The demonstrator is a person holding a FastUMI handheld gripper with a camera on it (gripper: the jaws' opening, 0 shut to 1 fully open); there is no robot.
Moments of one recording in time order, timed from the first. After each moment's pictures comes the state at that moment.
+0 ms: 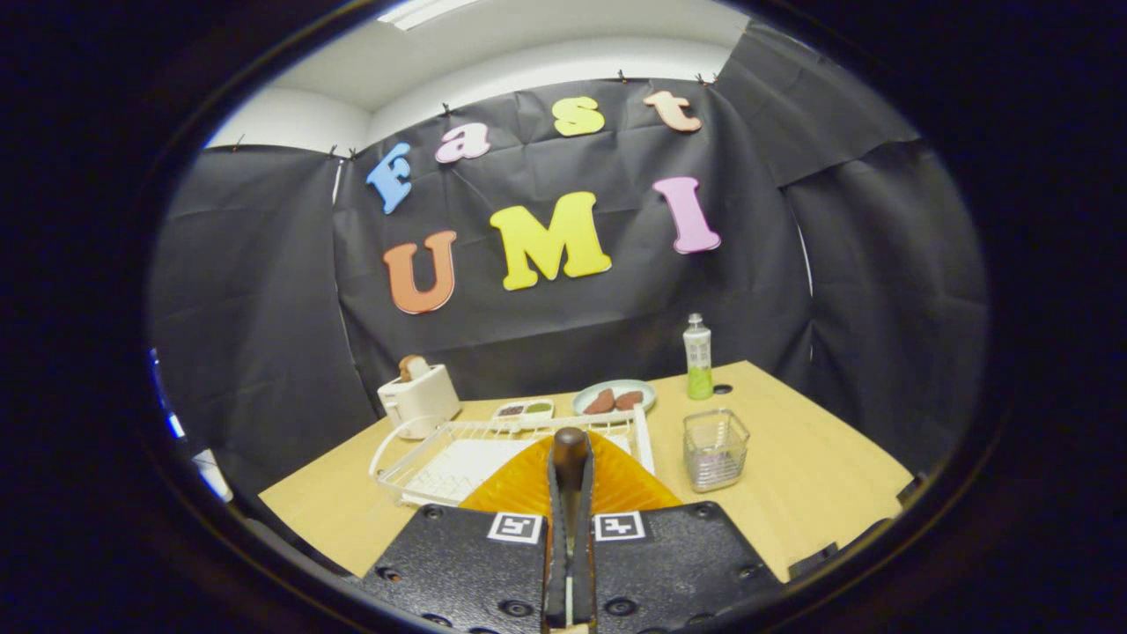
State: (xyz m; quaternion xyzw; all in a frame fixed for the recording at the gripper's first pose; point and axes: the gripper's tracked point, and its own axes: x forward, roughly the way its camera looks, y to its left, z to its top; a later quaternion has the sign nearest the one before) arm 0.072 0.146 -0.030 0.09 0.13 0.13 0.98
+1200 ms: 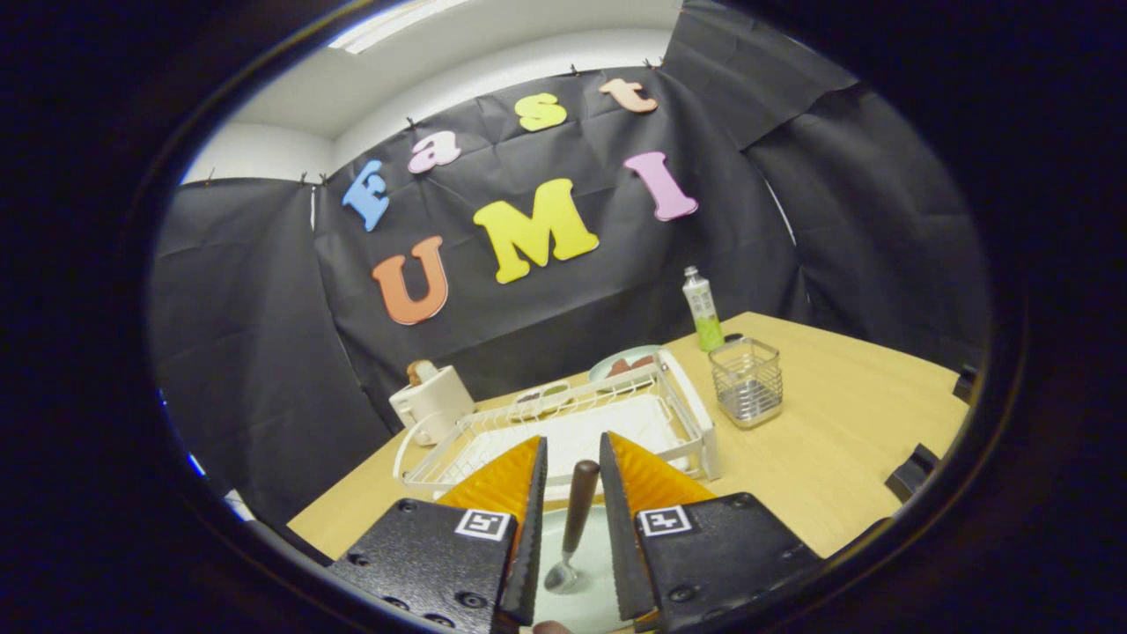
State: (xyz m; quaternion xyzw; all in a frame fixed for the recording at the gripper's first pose) arm 0.058 0.161 -0.063 0.15 0.11 0.11 0.98
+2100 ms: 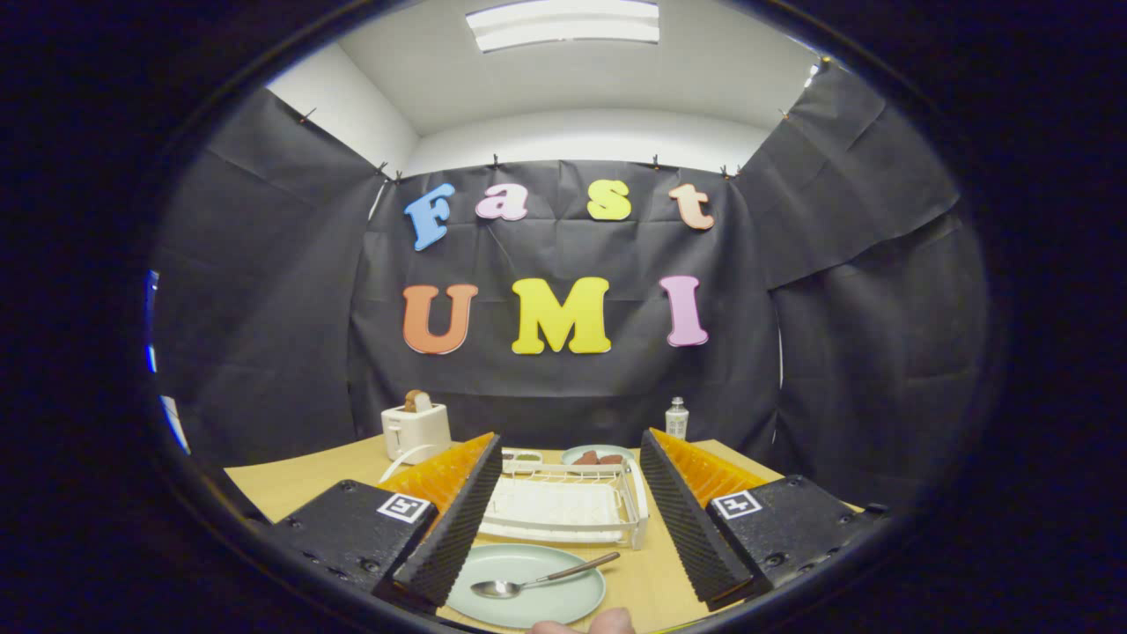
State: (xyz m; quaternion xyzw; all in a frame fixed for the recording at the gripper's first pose) arm -0.026 0.149 0.022 0.00 -0.02 0.08 1.00
